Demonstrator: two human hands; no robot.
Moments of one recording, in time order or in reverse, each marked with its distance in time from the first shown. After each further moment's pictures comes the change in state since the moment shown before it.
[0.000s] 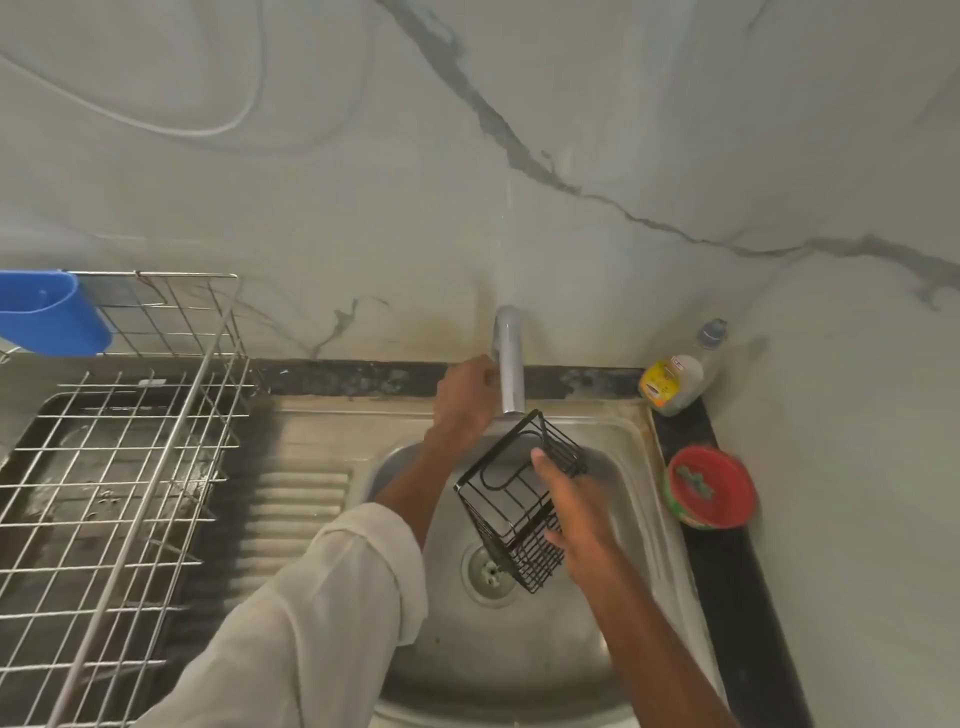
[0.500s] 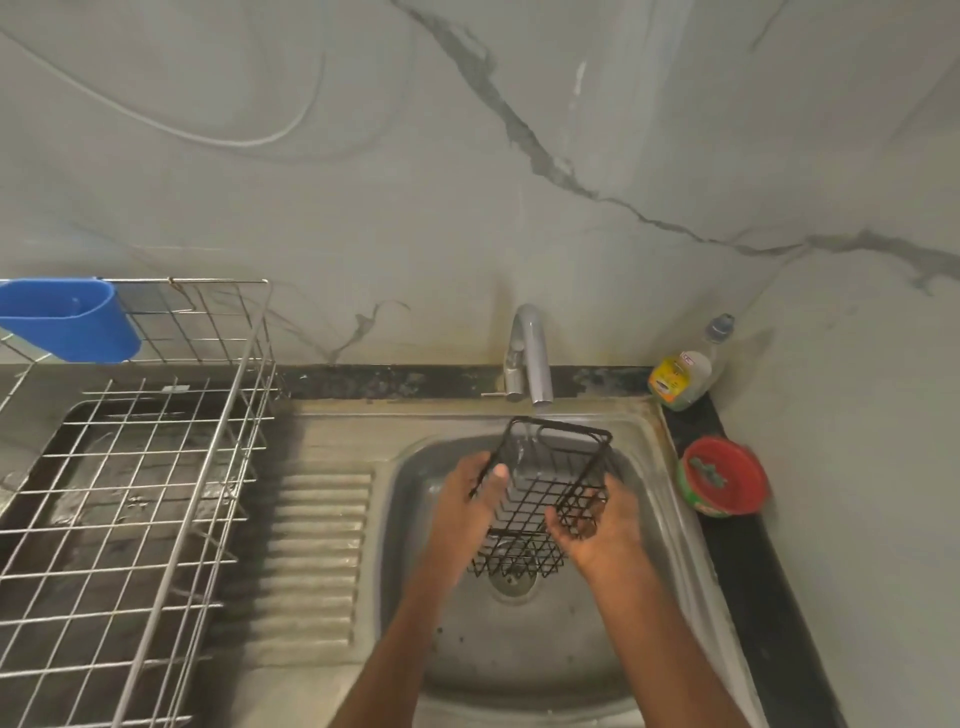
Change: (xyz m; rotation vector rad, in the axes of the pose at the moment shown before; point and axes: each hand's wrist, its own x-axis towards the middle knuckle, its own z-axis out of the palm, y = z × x) left_hand -0.144 -0.075 0.010 -0.625 -0.117 -0.102; right_hand -0.008 0.020 0.002 0.627 0.093 0.308
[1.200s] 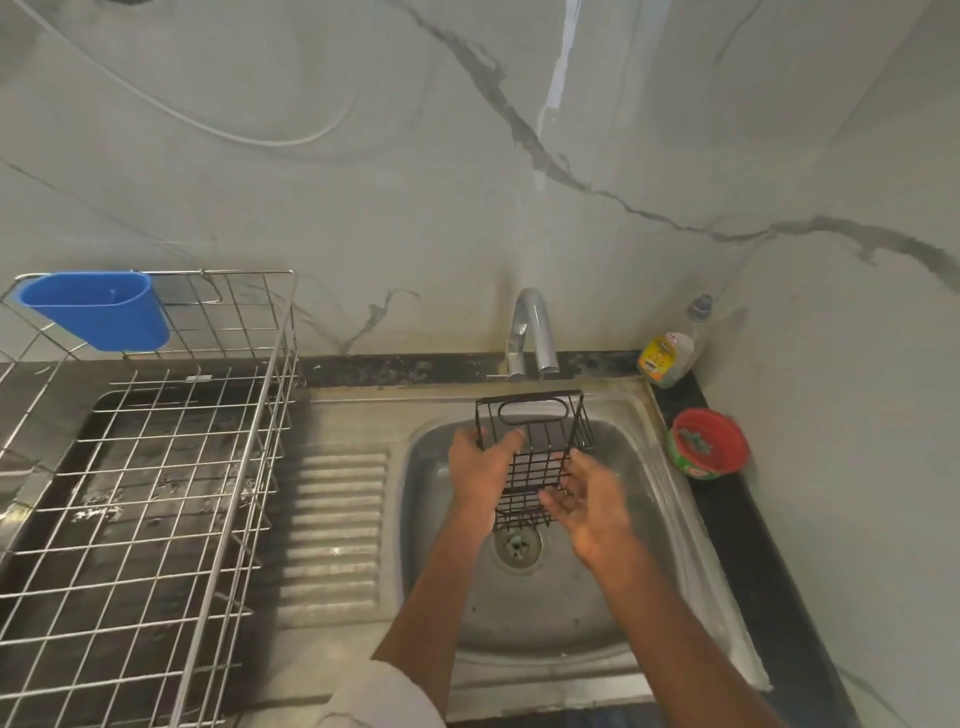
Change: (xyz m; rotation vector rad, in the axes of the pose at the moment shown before) left_hand -0.019 0.036 0.002 -0.289 0.127 -0.180; right_hand -0.037 0.031 -0.018 -0.238 -0.141 -0.153
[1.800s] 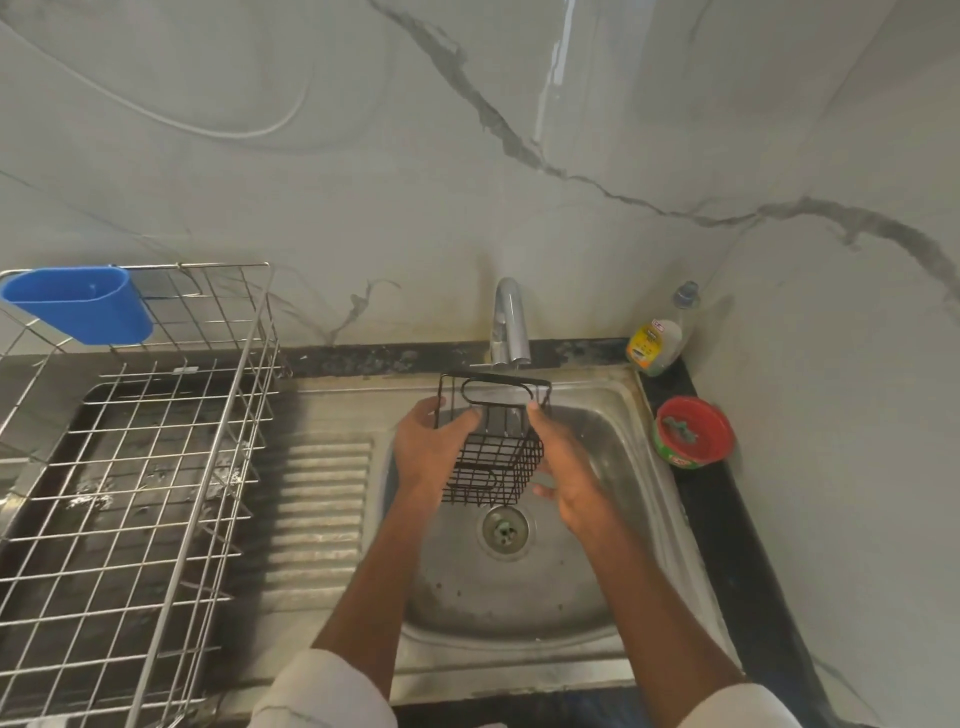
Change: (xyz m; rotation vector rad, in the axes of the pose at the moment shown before) left_hand 0.006 0.016 -0.018 0.193 0.157 0.104; right_hand 0.019 -0.023 0.007 -0.506 -0.199 -0.114
